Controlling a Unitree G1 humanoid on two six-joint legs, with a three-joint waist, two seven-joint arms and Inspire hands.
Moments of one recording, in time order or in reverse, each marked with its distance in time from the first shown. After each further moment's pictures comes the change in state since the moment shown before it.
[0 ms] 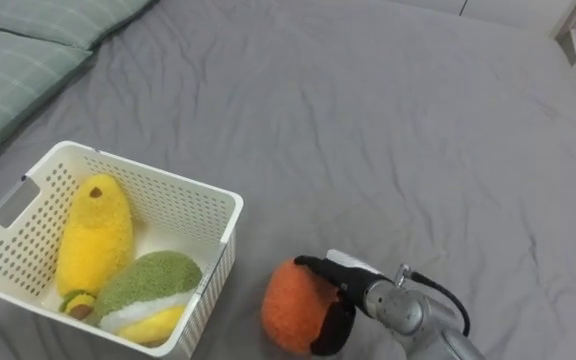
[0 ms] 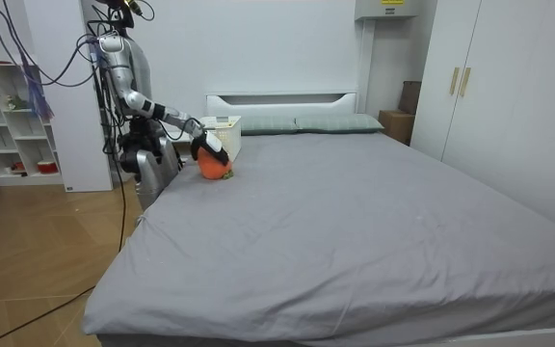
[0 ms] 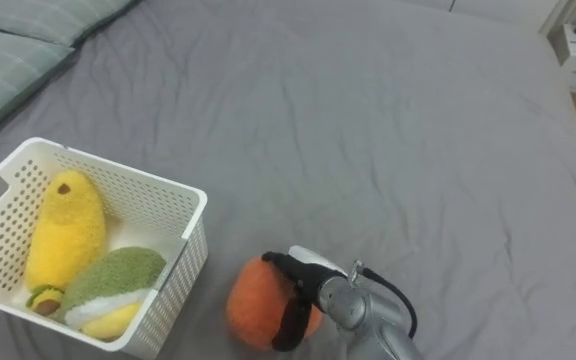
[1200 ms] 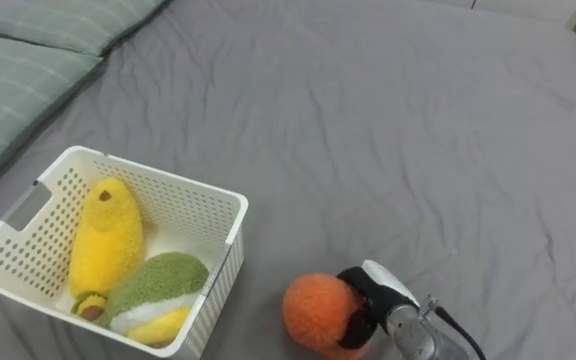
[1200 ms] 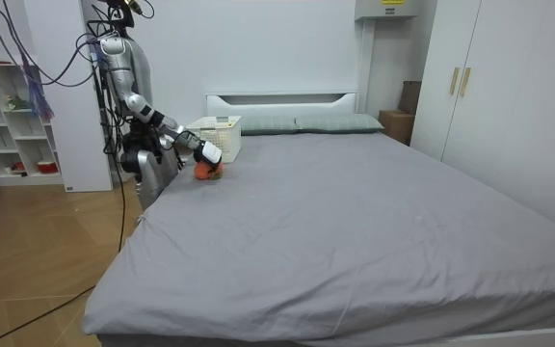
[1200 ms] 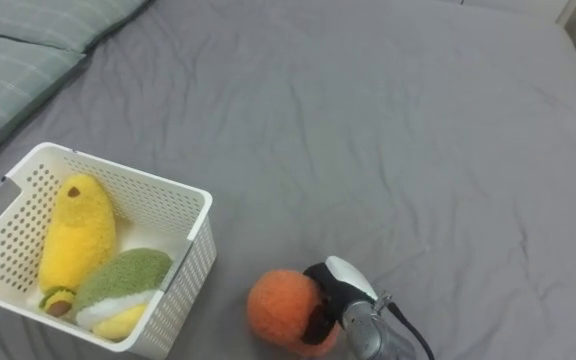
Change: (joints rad) left arm 0.019 -0.026 0.000 0.023 0.000 -0.086 0.012; right arm 0.015 0.003 -0.049 0.281 0.190 -0.173 -0.290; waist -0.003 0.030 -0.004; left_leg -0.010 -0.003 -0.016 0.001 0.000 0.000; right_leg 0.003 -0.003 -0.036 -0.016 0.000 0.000
